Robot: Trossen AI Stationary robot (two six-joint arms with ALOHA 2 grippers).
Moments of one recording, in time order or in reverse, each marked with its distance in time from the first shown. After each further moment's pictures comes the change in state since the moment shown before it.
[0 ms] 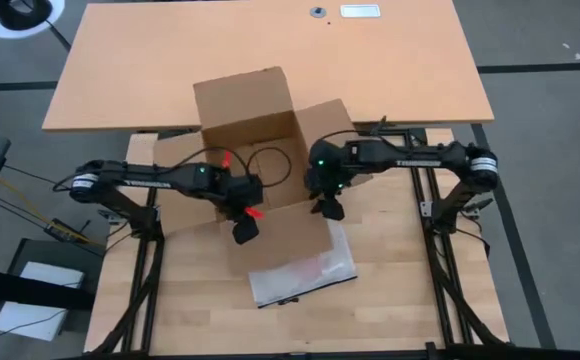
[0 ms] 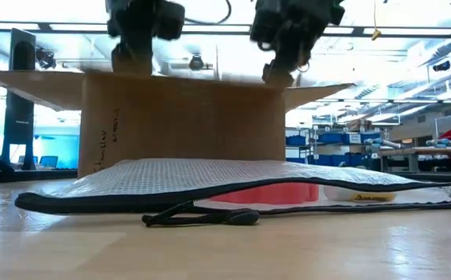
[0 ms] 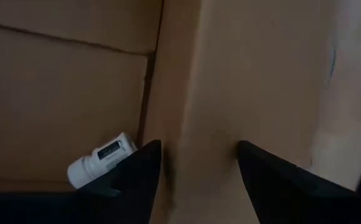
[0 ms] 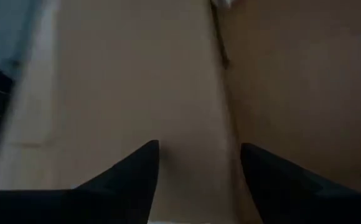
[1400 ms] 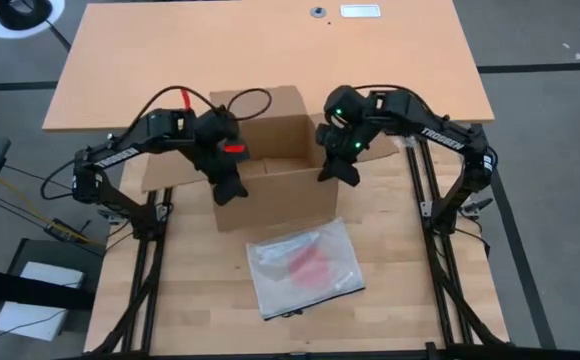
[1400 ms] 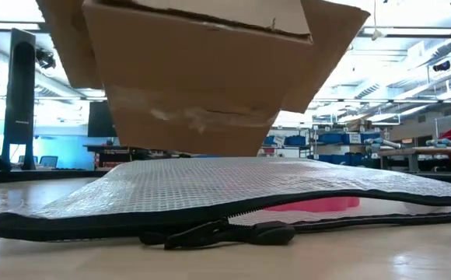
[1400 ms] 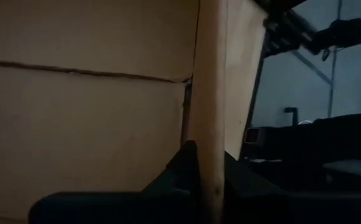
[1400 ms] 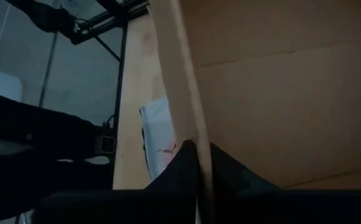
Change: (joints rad) left arm 0.202 0.000 0.567 -0.350 0.312 0.080; right arm -0.112 0.038 0.626 -0.528 -0.215 0.171
